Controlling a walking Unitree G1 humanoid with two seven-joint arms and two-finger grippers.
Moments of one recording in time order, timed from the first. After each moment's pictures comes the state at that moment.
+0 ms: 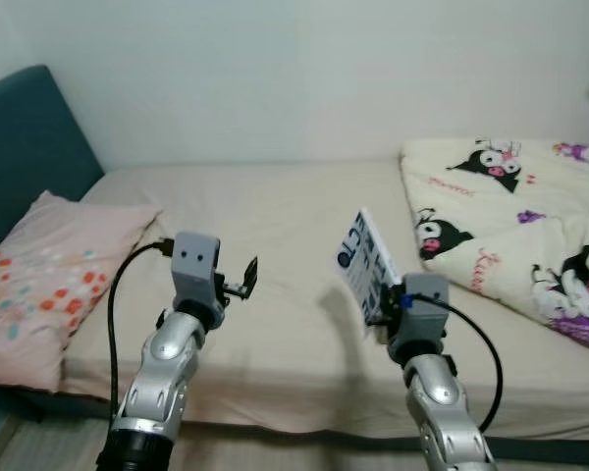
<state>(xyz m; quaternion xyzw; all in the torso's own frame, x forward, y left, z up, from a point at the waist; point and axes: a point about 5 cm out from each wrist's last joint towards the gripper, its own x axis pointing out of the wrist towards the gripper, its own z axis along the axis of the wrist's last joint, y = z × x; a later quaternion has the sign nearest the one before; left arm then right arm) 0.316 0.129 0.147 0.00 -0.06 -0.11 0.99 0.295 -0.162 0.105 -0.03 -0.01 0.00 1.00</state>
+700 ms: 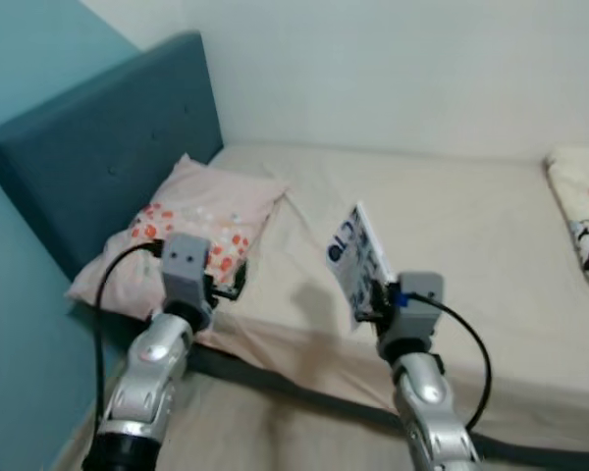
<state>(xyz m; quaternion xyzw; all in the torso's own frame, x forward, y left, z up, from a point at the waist) 0.315 0.139 0.145 0.02 -0.06 -0.10 0.99 0.296 -0.147 0.104 0.01 -0.02 0.01 1.00</state>
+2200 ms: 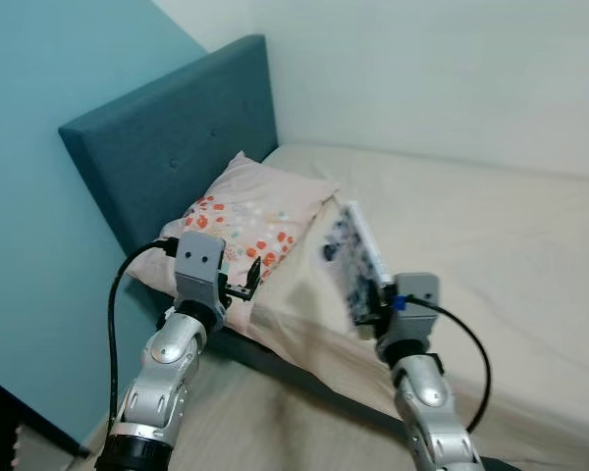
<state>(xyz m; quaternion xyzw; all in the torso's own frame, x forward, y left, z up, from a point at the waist) 0.311 0.121 0.148 0.02 -0.07 -0.12 0.99 0.291 -0.151 0.097 0.00 -0.01 0.03 1.00</state>
